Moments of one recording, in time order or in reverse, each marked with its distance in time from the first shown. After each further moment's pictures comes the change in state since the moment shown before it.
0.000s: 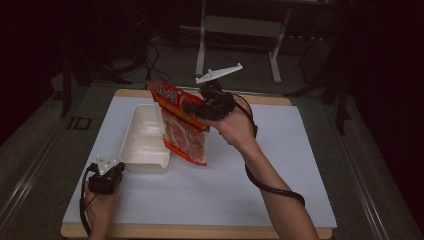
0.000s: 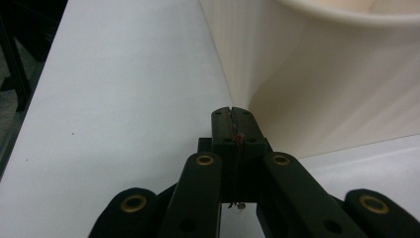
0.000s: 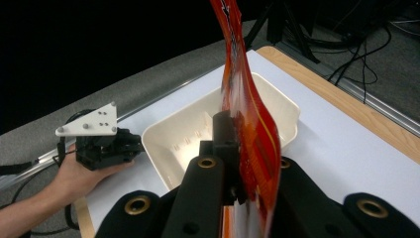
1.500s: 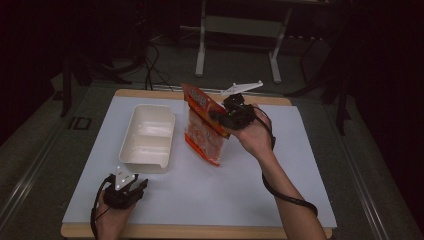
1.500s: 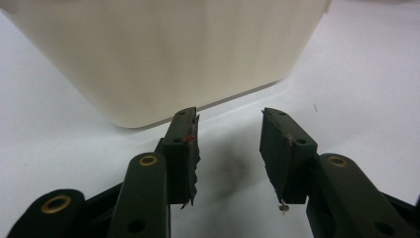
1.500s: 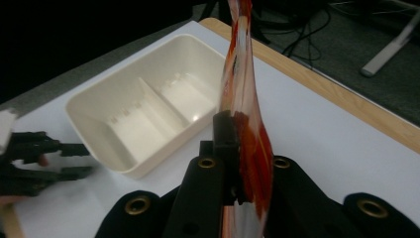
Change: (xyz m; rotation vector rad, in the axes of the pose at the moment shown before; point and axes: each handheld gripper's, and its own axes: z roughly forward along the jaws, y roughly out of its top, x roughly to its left) left arm -0.049 -0.011 -0.019 0.036 -0.178 0.112; right arm -0.041 -0.052 -0.011 0.025 -0.161 0.039
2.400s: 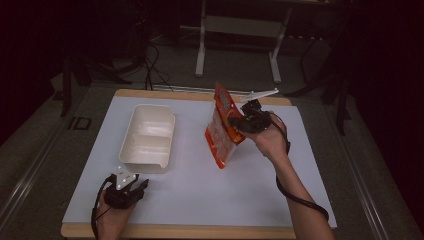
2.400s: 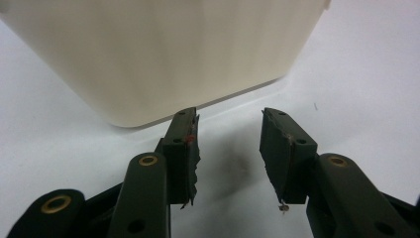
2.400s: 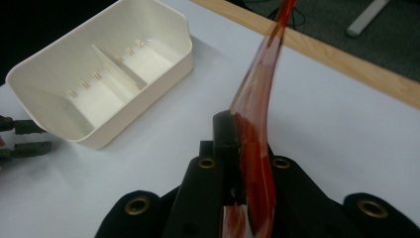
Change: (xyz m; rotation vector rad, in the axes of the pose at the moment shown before) left arm -0.001 0.000 0.002 0.008 -0.003 0.003; right arm -0.048 -0.040 -0.001 0.077 -0.058 0.081
